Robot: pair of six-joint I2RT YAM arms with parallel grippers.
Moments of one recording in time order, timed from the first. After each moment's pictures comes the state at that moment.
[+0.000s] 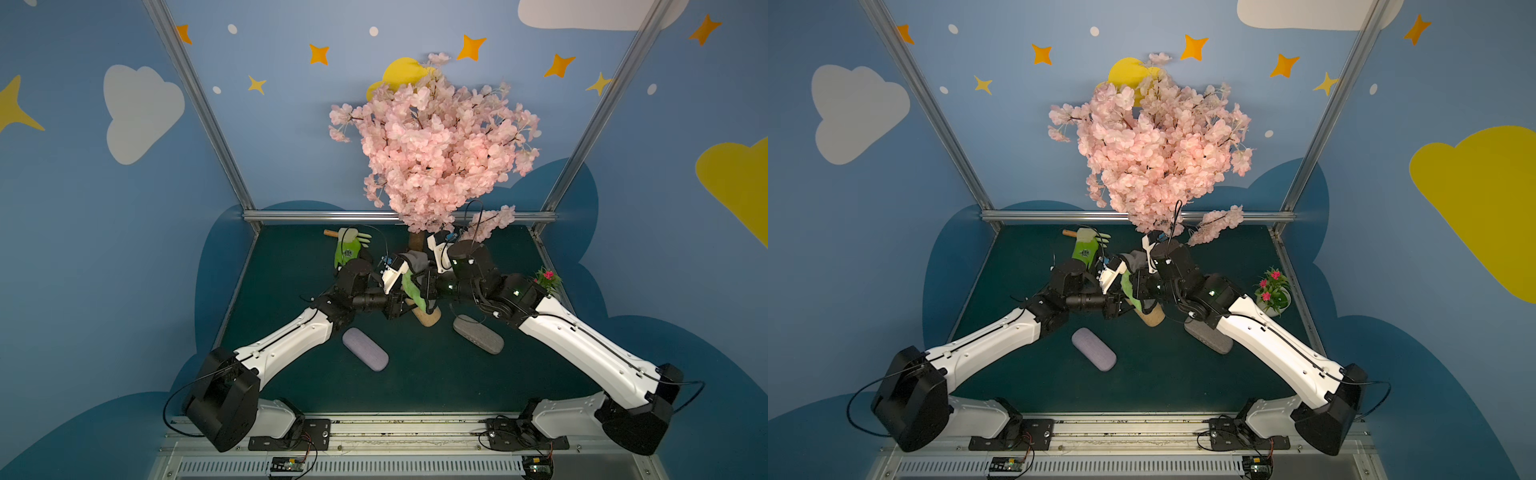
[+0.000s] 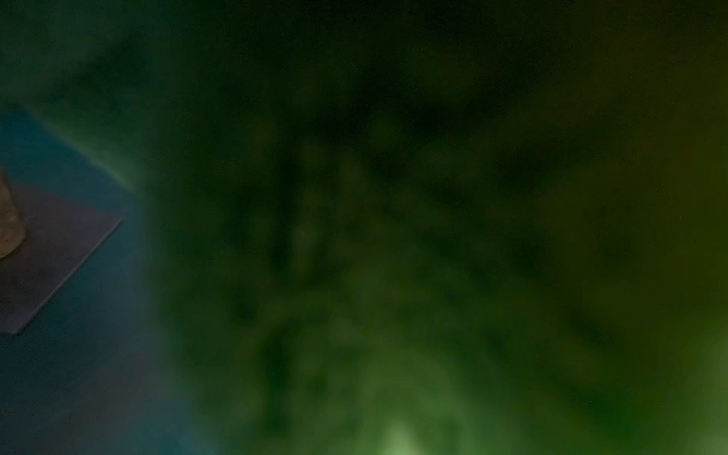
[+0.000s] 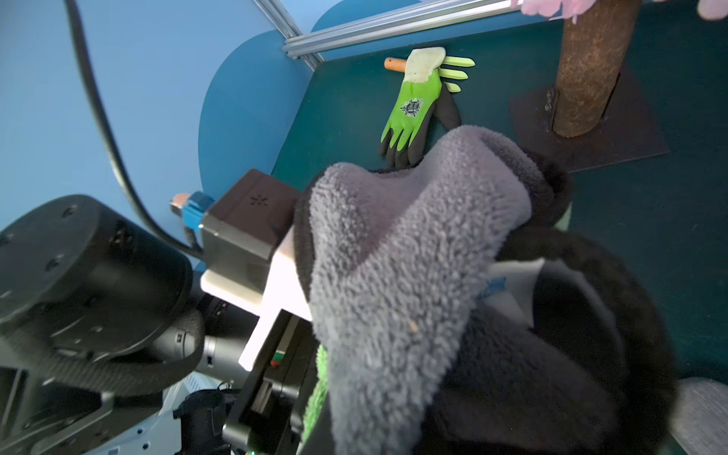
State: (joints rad) left arm -0.60 1.38 0.91 0.07 0.67 -0.26; right arm 0.86 1.33 1.38 -0.62 -0.02 0.66
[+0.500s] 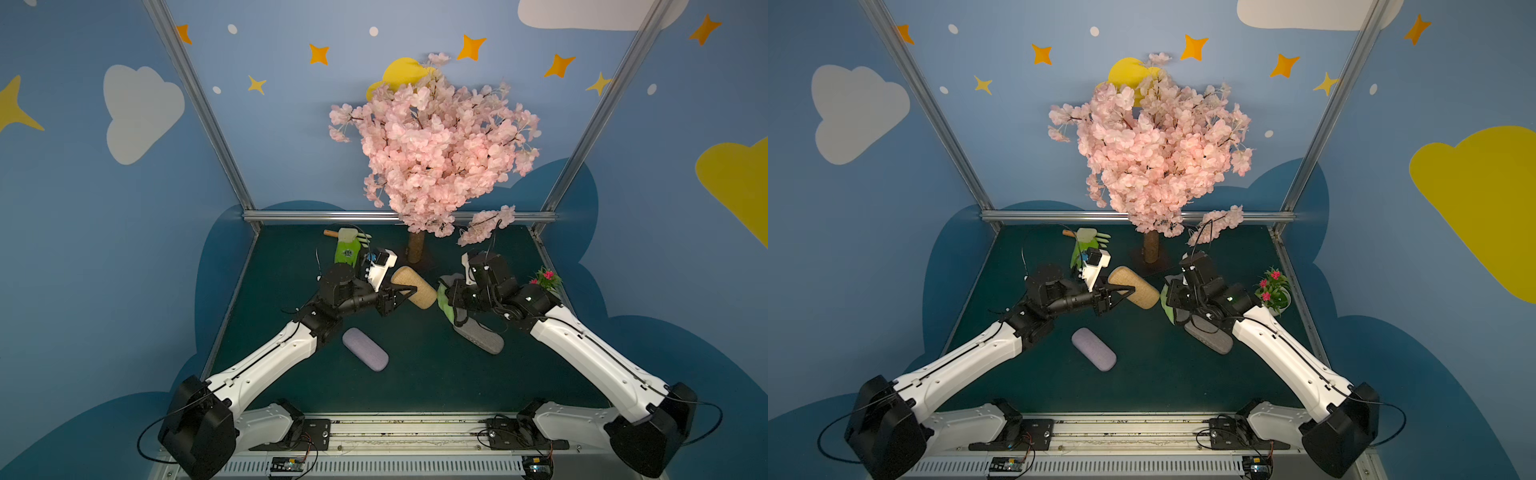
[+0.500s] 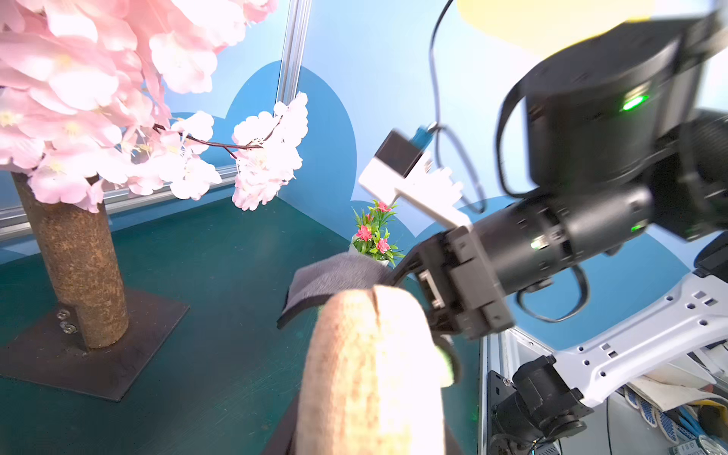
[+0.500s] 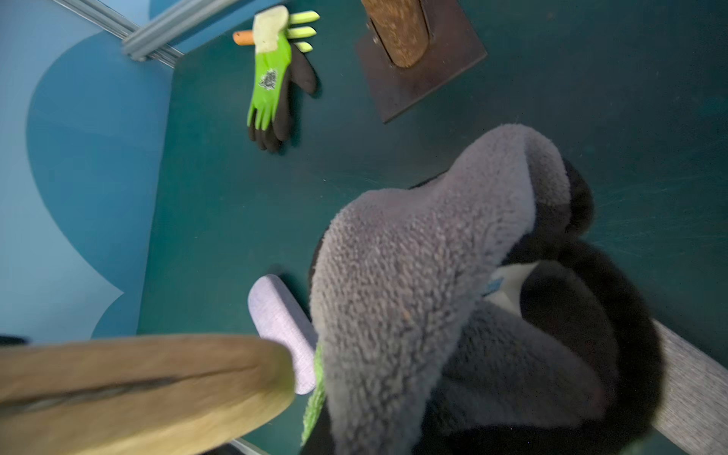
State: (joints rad) left arm -0.59 1.23 0.85 0.22 0.56 -0.26; right arm 0.68 1.22 1.20 -0.73 -0.01 0.68
